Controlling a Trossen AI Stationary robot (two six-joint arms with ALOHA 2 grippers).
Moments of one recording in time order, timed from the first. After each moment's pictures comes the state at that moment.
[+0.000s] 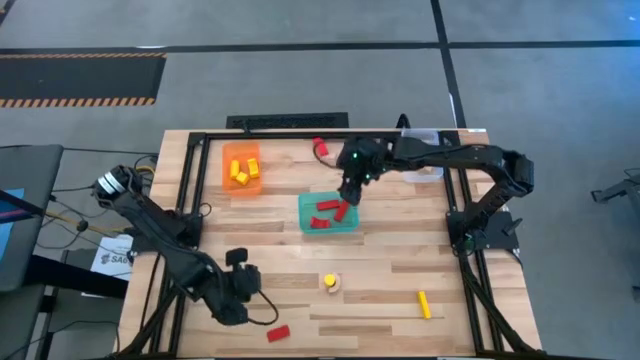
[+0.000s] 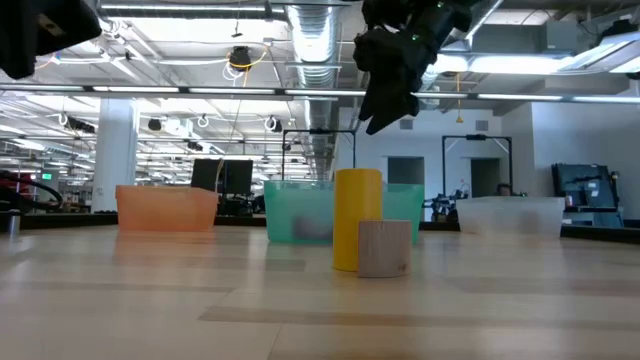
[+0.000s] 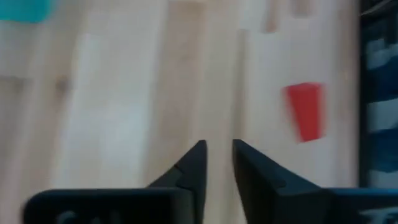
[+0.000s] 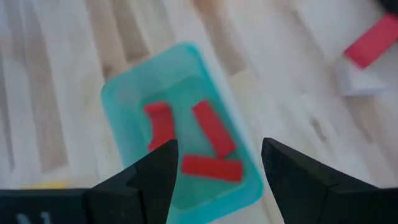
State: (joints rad) left arm -0.78 1.47 1.05 -0.75 -0.33 -0.85; right arm -0.26 1.61 1.32 -0.65 -0.11 0.16
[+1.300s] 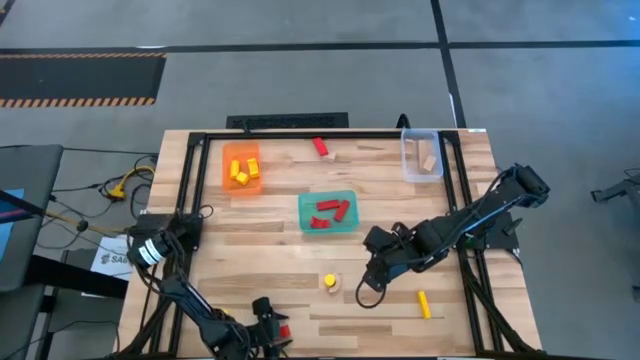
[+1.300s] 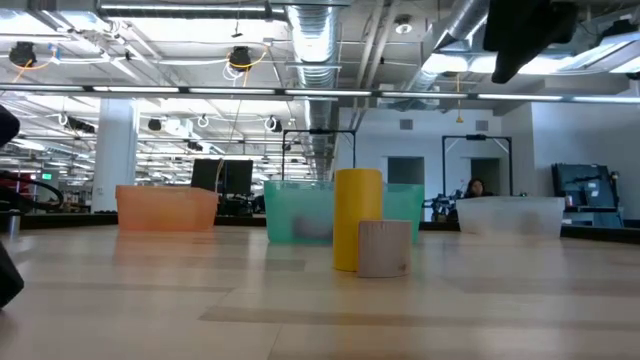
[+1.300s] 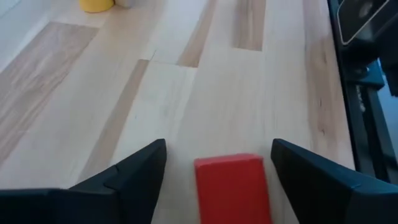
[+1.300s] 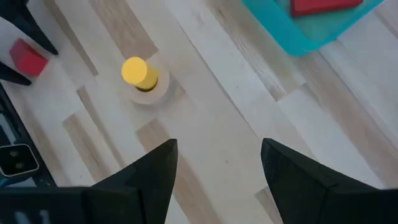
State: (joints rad) left arm -0.95 2.15 1.20 -0.18 -0.77 -1.01; right arm 0.49 1.56 1.32 -0.96 0.28 1.07
